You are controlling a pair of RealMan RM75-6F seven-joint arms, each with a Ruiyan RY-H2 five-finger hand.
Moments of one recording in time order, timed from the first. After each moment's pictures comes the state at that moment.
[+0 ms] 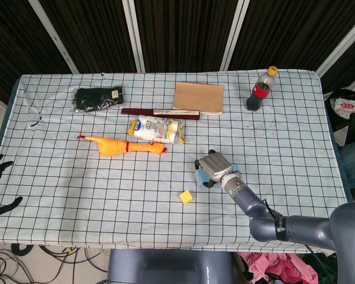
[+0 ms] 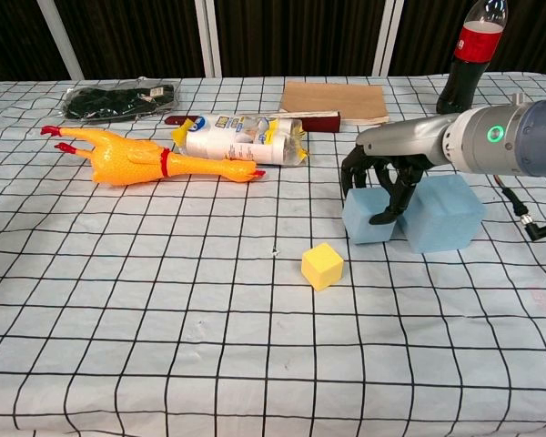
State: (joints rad) left arm -0.08 -1.14 -0.09 -1.59 1.47 1.55 0.05; right arm 1.08 -1.44 0.02 -1.53 -0.72 0.75 -0.39
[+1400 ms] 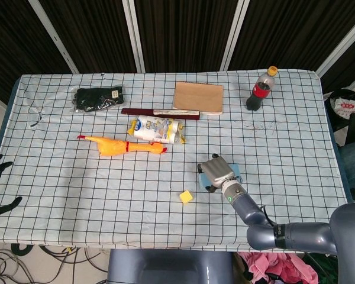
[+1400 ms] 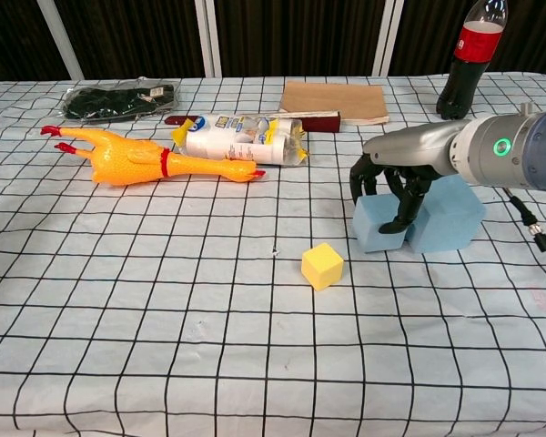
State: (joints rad) left arm -0.08 -1.14 -0.09 -1.59 1.47 1.55 0.05; right arm 1.08 -1.44 0.02 -1.65 -0.58 0.88 -0.59
